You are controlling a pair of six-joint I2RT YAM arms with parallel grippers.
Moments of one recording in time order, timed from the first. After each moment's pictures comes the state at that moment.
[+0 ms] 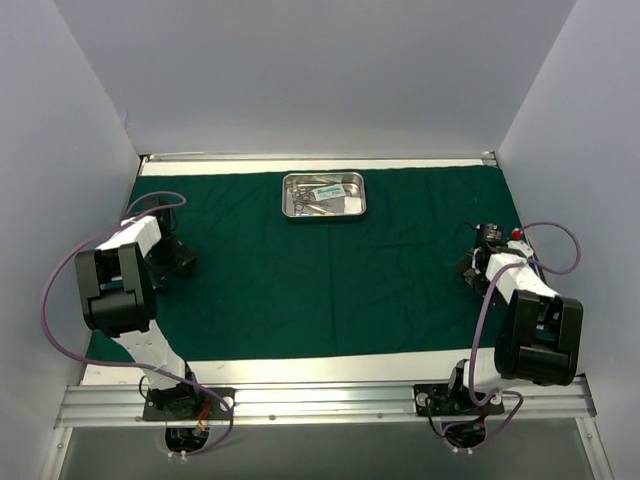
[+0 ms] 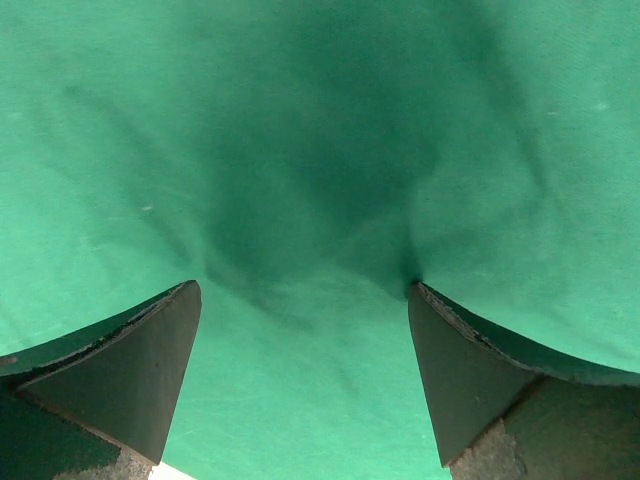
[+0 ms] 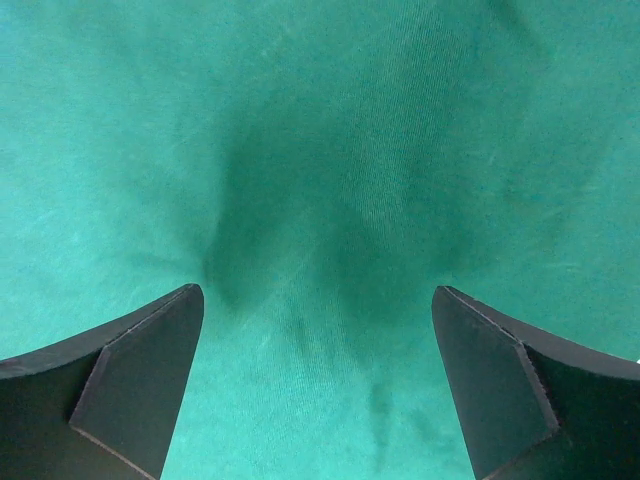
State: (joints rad) left arm 0.18 1.82 1.19 -0.81 -0.26 -0.65; right arm -0.21 1.45 0.72 -0.47 0.37 0.71
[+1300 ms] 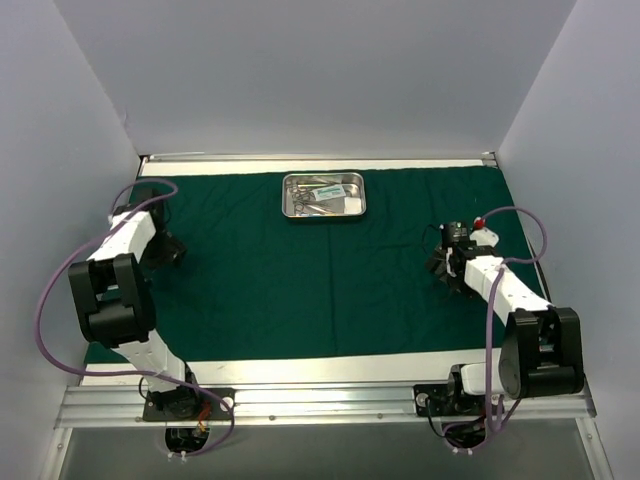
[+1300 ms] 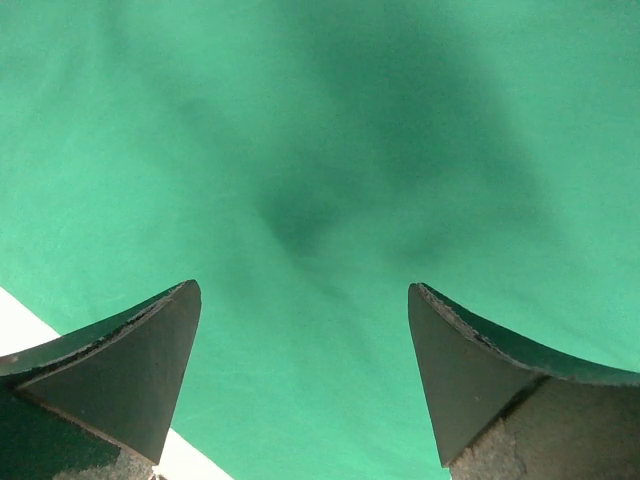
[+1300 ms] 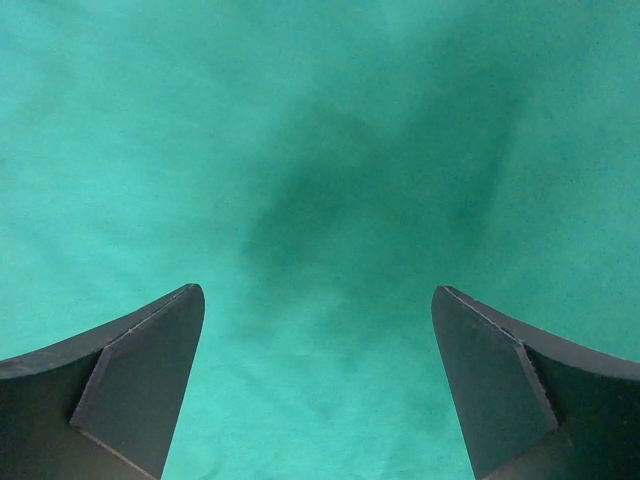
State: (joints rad) left arm 0.22 1.74 1.22 -0.90 -0.36 -0.70; right arm 0.06 1.36 0.71 -0.53 0.38 0.74
